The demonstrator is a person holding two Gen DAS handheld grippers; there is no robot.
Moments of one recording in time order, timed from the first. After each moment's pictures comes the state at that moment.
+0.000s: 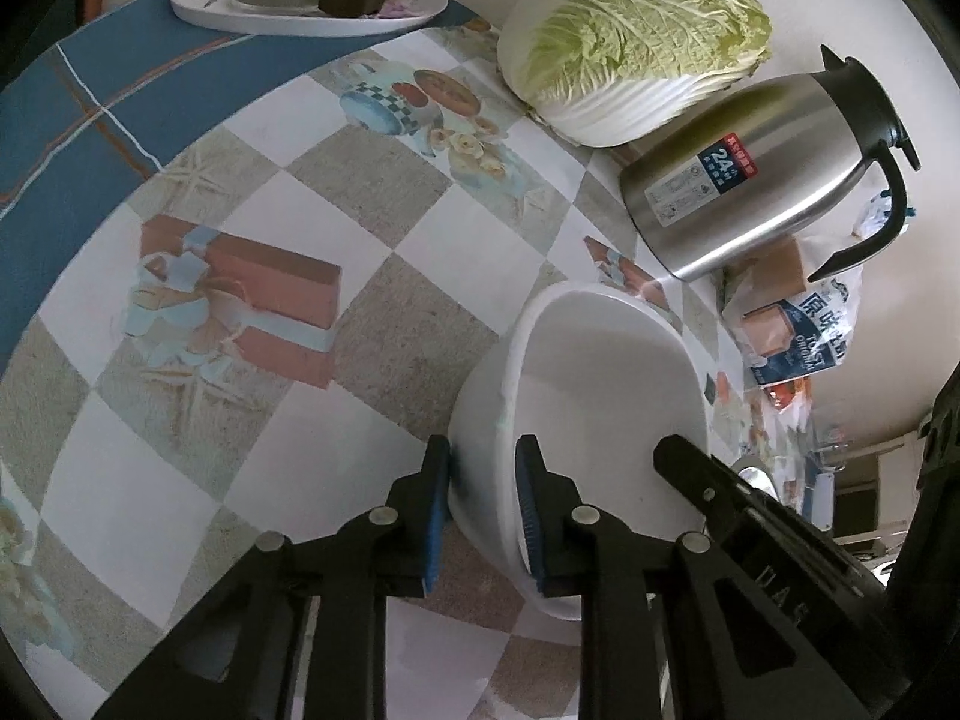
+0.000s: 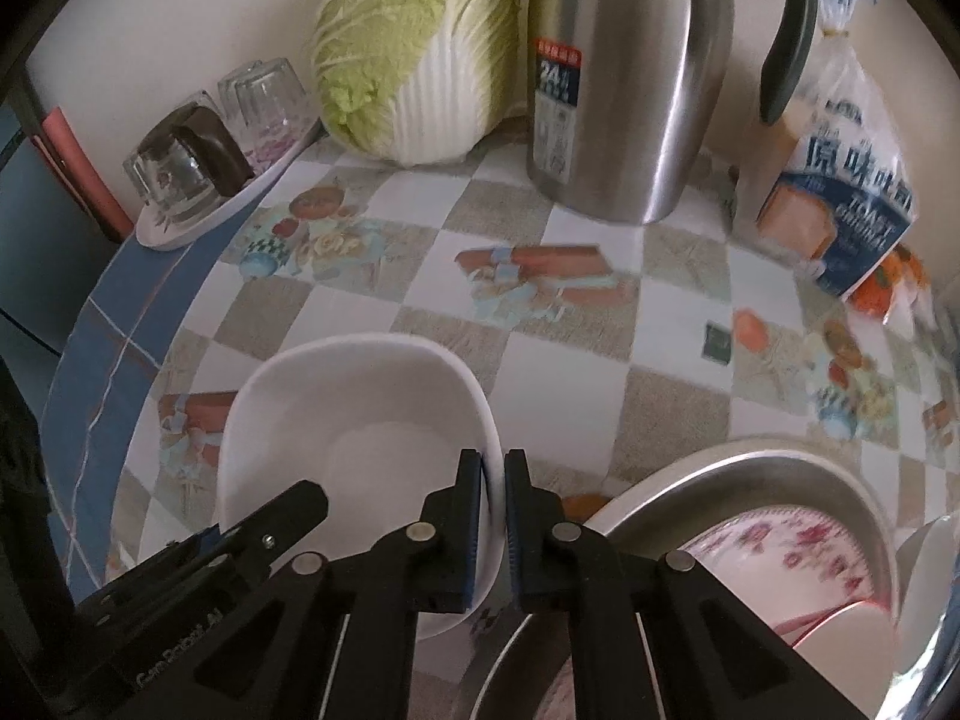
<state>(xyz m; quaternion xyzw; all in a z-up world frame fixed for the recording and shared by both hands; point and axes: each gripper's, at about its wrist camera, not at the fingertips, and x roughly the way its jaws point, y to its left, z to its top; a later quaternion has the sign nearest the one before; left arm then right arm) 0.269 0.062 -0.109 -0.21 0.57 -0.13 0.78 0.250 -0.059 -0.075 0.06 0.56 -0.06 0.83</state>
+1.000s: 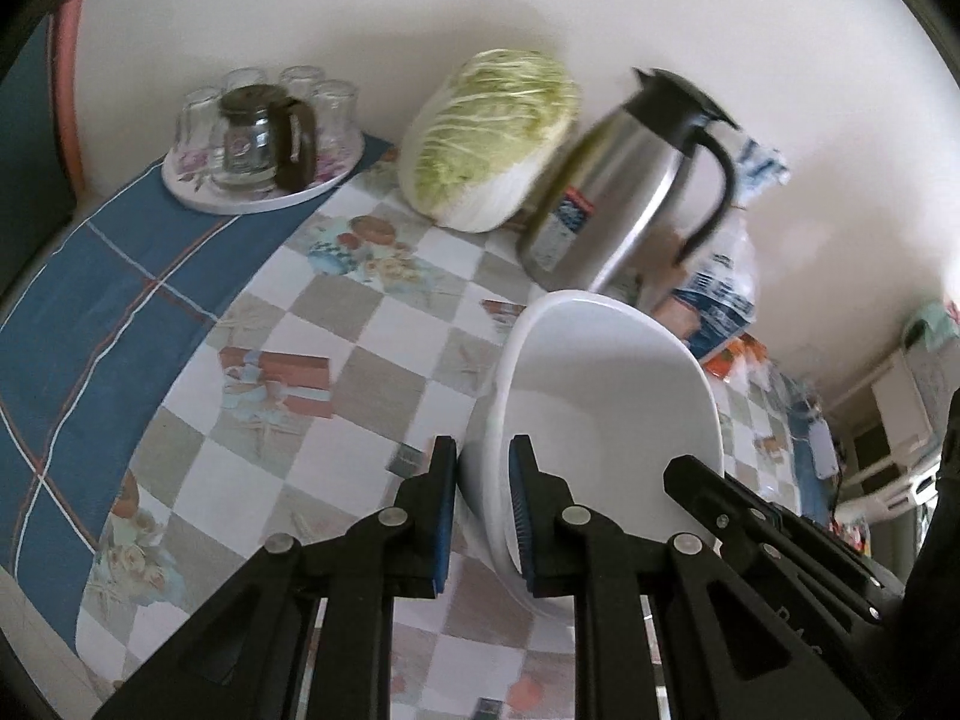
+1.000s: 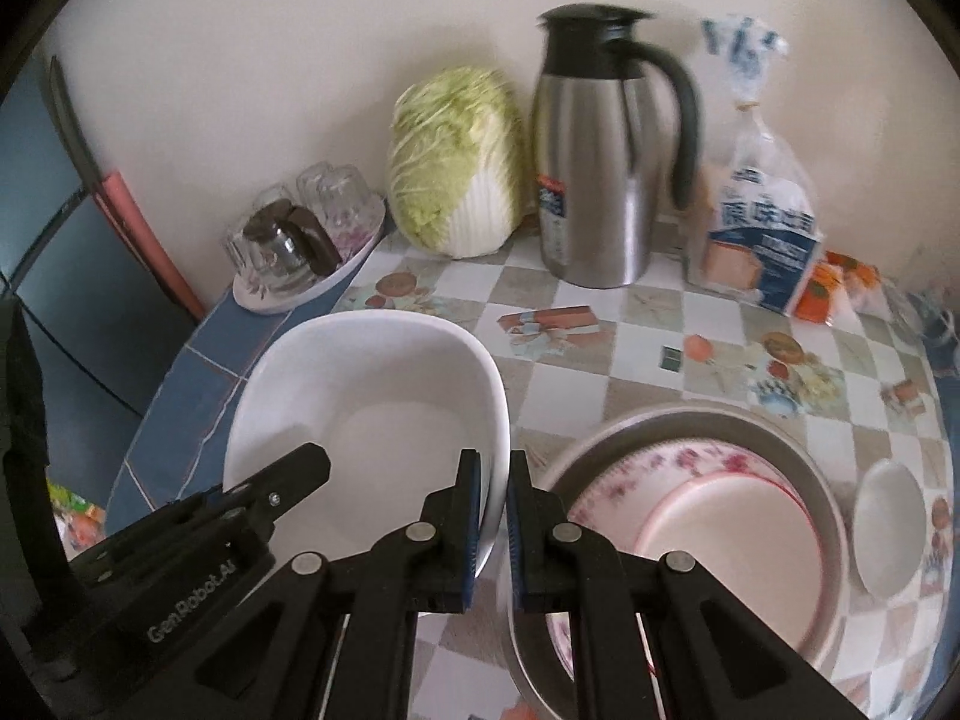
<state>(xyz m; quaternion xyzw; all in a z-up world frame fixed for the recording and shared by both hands) 0.197 0.051 0.012 -0.11 0.48 -0.17 0.85 0.159 -0.056 0.027 0.11 0.47 -0.04 0.88</state>
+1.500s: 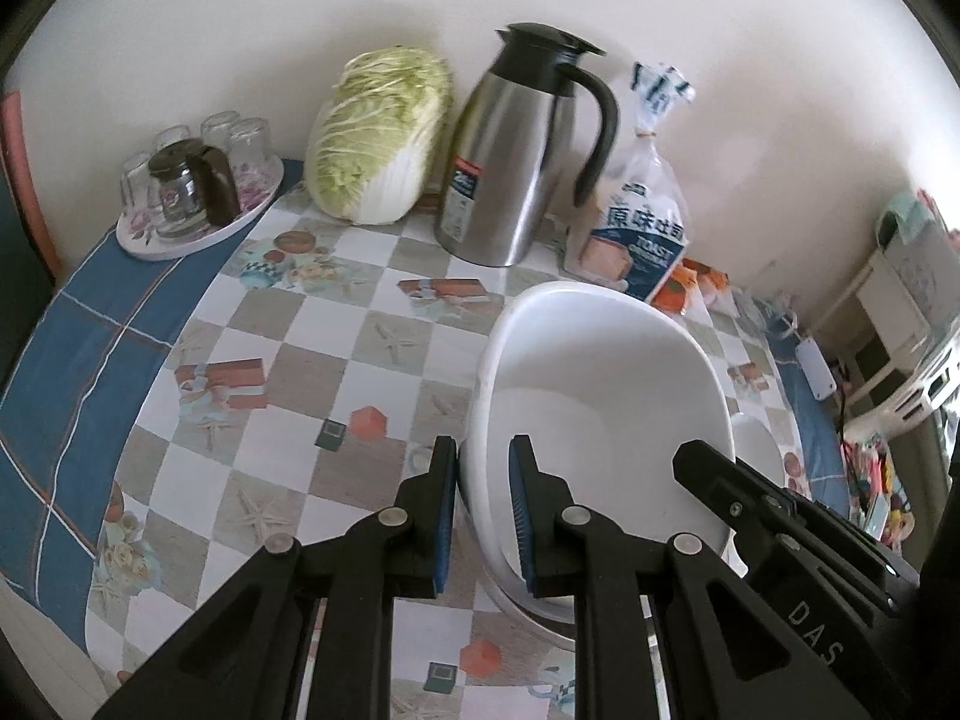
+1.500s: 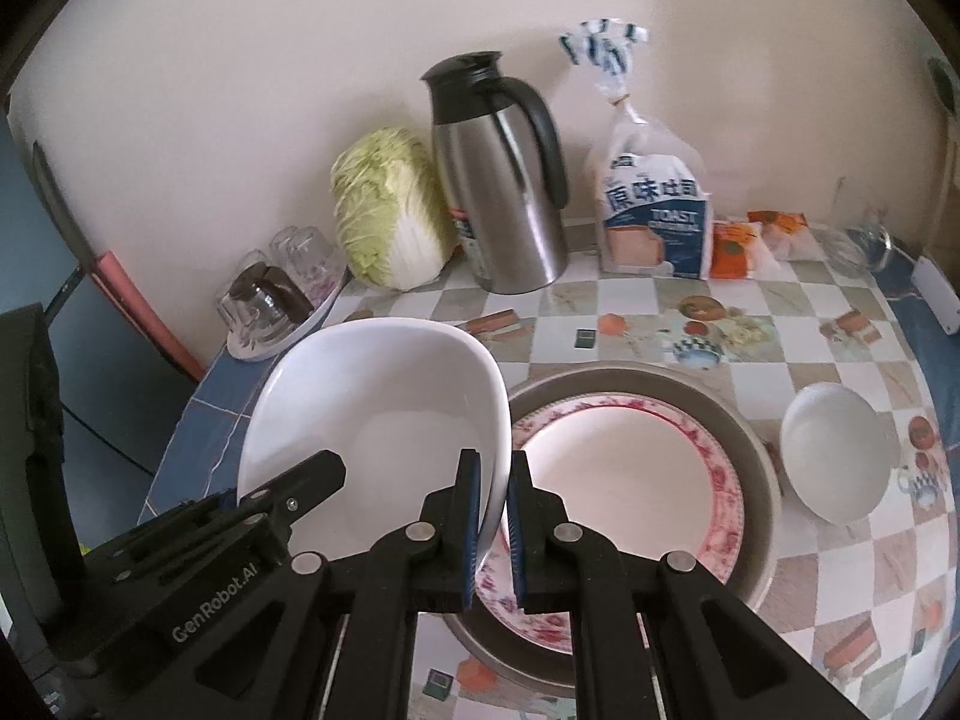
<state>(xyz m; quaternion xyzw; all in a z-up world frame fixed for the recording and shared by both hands) 0.149 -0.016 0.029 -0.03 0.47 -0.20 0.86 0.083 -0.114 0.042 0.17 0.42 -0.07 0.89</state>
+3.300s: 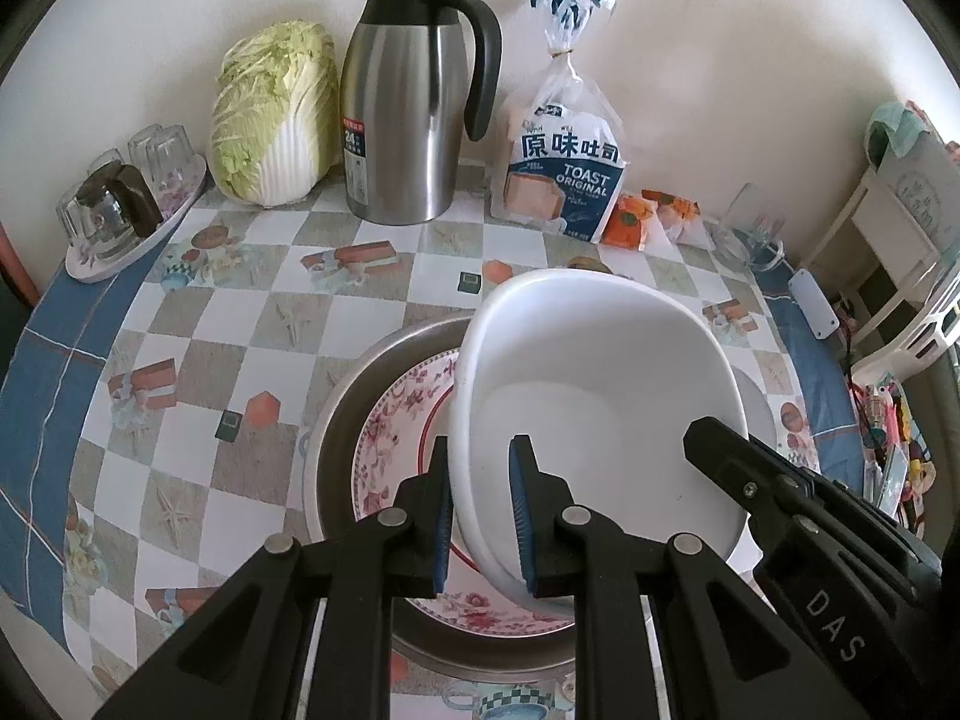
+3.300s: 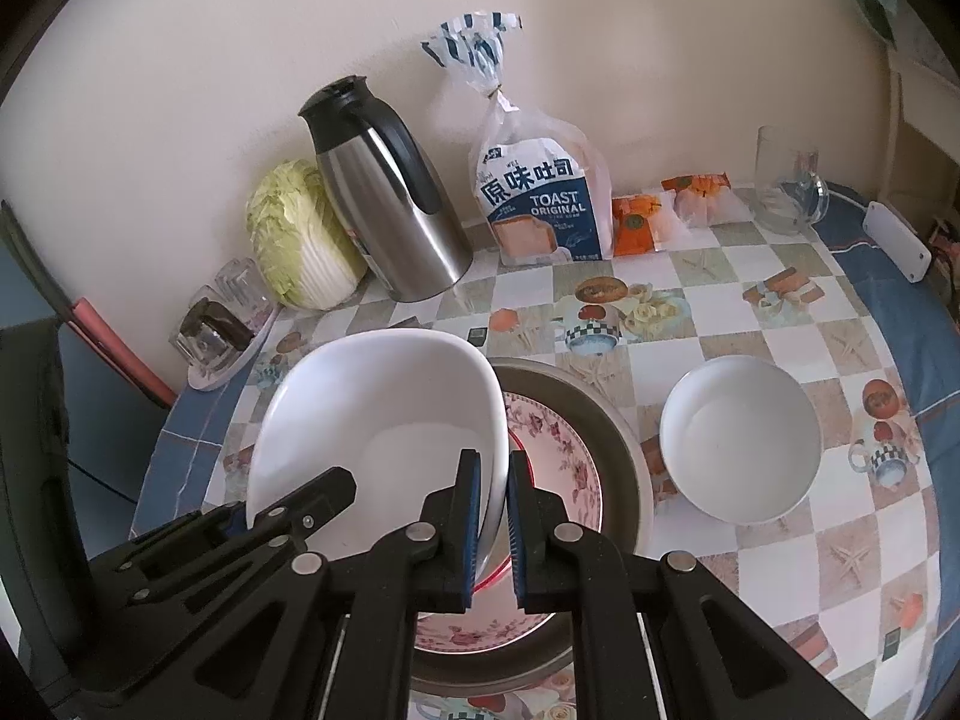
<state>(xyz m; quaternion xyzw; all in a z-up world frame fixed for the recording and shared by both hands) 0.135 -0.106 0.007 0.04 0.50 -0.22 0.84 0.055 -0.203 0.026 0.21 0.42 -0.10 0.88</state>
